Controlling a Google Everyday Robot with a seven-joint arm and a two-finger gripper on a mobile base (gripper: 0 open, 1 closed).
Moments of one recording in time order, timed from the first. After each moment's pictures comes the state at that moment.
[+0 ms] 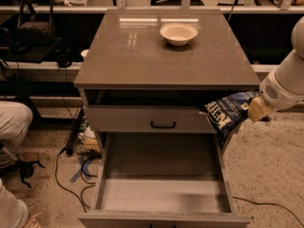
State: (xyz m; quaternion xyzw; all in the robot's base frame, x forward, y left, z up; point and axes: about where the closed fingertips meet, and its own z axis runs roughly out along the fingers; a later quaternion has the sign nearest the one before) arm 0.503 -0.290 0.809 -0.20 0.97 0.01 0.12
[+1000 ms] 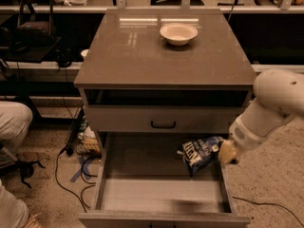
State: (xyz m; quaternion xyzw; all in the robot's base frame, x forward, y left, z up) arm 0.450 -0.232 0.686 -0.21 0.97 0.13 0.00
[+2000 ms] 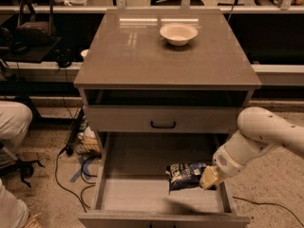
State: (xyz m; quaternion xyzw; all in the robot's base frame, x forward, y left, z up) arm 0.412 -0.179 0.588 -0.20 0.95 0.24 -0.05
